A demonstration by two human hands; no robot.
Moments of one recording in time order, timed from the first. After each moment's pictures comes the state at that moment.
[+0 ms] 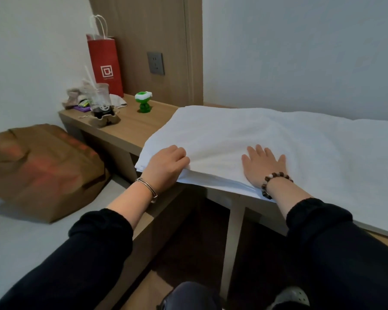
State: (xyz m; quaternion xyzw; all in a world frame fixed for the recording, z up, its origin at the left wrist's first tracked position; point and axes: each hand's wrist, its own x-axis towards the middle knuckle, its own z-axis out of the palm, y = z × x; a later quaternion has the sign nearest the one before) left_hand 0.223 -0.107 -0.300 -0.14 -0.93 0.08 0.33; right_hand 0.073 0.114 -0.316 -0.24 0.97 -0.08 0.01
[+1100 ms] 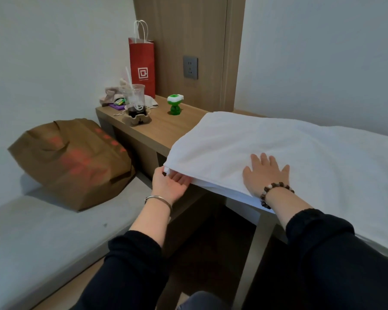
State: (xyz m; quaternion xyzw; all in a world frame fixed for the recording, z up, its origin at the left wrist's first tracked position) left_hand 0.237 -0.143 -0.341 0.30 -0.14 -0.91 0.26; right_hand 0.104 0.052 -0.308 -0.27 0.96 -0.07 0.03
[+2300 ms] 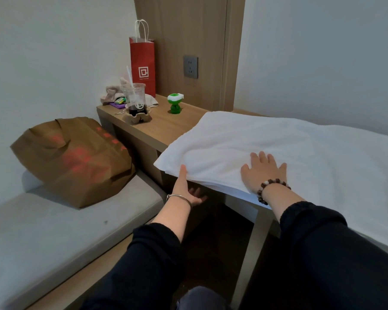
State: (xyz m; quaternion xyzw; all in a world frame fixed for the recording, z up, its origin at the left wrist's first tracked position) left_hand 0.221 -0.100 -0.348 0.41 -0.18 -0.87 0.20; right_hand 0.100 0.051 -0.313 -0.27 0.96 -0.06 0.02
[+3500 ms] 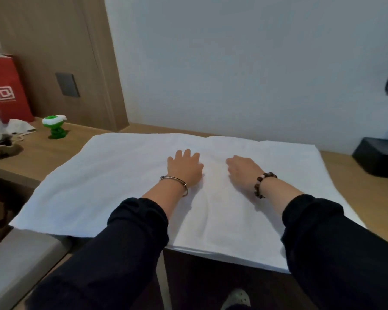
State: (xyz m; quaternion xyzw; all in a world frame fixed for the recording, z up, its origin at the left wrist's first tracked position) left_hand 0.046 0.102 -0.283 0.07 -0.99 -0.02 0.09; right_hand -0.001 0.283 -0.281 -0.21 0.96 -0.15 0.05
